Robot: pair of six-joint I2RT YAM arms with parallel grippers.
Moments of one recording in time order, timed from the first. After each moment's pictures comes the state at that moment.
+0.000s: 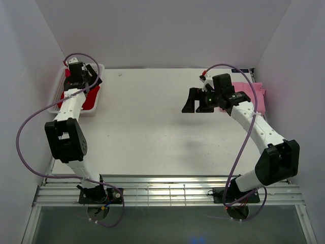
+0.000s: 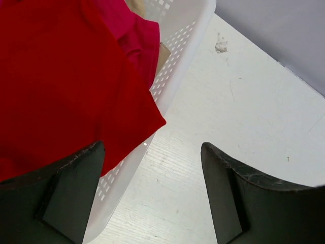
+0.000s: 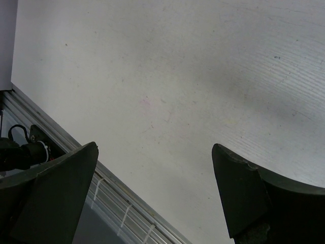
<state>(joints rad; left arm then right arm) 0.14 1.77 1.49 -0.29 -0.09 -0.42 0.35 1.46 1.29 -0.60 -0.49 0.28</state>
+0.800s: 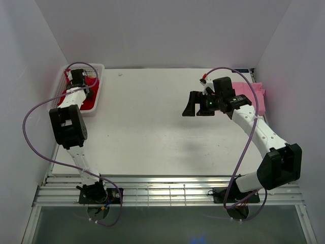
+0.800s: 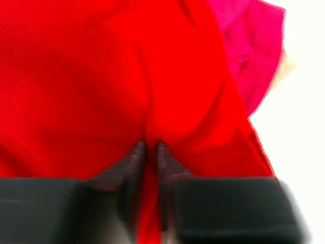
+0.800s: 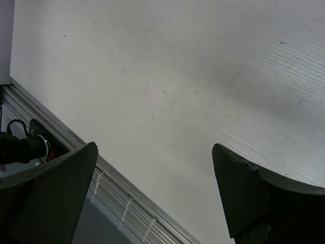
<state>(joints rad) 0.20 2.05 1.60 -0.32 -0.23 -0.41 0.36 1.42 1.24 -0.61 -0.49 0.29</state>
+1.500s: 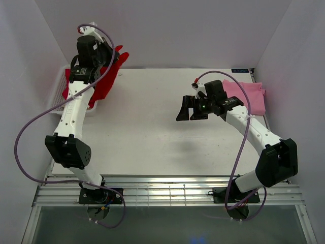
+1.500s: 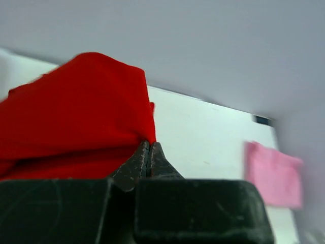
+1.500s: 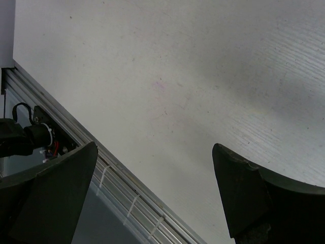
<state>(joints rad) -0.08 1.72 1.88 -0.44 0.01 -0.46 0.43 1.46 1.21 -0.57 -0.50 0.31</state>
